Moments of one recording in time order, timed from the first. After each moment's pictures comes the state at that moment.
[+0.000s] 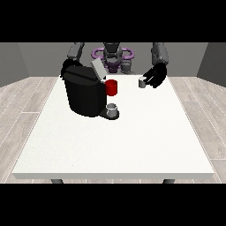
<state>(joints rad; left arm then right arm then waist) -0.83 0.46 0.04 -0.61 -0.57 -0.07 -0.33 -0.24 -0.03 -0.05 -1.32 -0.03 -0.14 -0.07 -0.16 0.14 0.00</state>
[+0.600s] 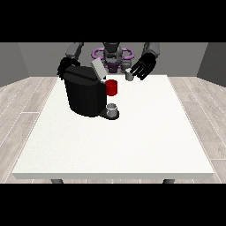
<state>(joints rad) -0.97 0.44 0.06 -0.66 -0.59 -0.10 -0.20 -0.26 -0.04 -0.03 -1.31 -0.05 -0.12 -0.08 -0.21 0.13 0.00</state>
